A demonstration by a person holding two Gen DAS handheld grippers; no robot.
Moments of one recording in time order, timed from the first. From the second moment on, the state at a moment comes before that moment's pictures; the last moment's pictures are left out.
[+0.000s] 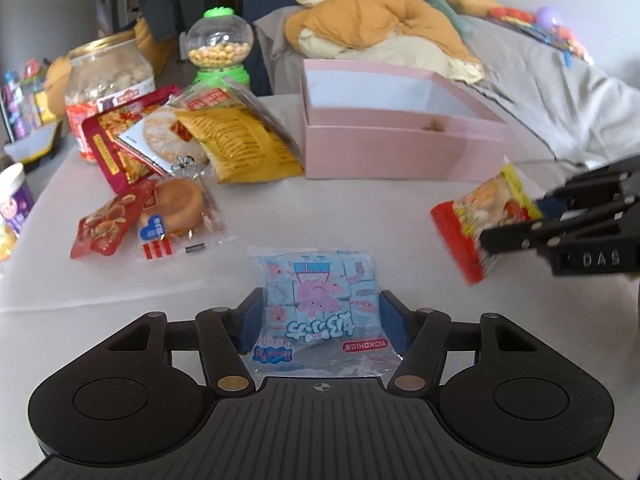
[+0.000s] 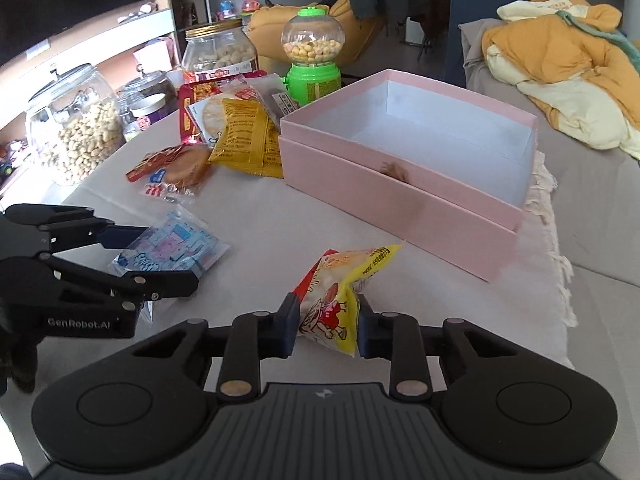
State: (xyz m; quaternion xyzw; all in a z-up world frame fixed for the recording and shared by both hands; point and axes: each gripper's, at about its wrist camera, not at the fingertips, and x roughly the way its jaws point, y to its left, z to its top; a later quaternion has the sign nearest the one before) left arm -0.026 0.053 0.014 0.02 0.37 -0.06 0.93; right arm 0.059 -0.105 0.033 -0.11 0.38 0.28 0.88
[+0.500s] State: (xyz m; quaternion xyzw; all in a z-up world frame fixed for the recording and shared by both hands) left arm -0.032 0.049 0.005 0.02 0.35 -0.04 0.94; right arm 0.082 -0.123 0.014 -0.03 0.41 0.21 0.89
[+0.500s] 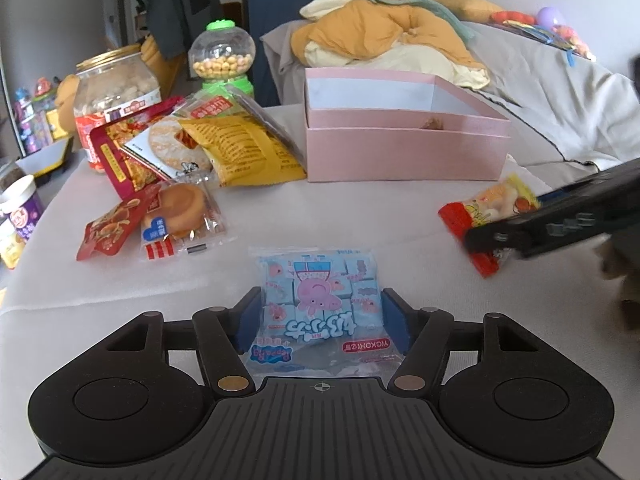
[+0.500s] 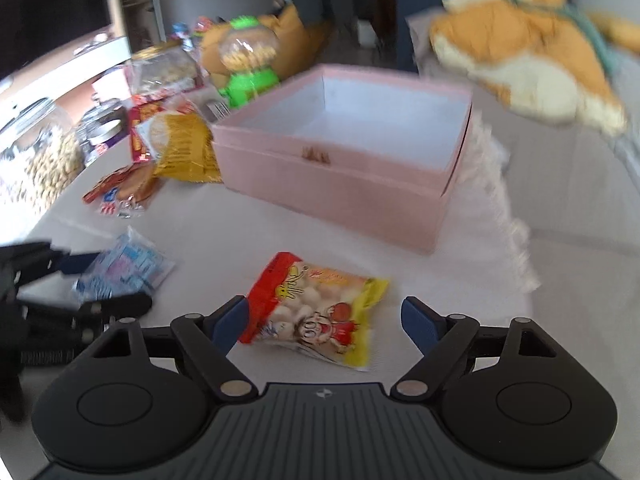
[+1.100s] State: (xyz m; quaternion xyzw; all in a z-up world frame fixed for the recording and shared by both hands) left arm -0.040 0.053 0.005 0.01 0.33 -0.05 0.94; right arm 0.067 -0.117 0.044 -0.06 0.38 0.25 0.89
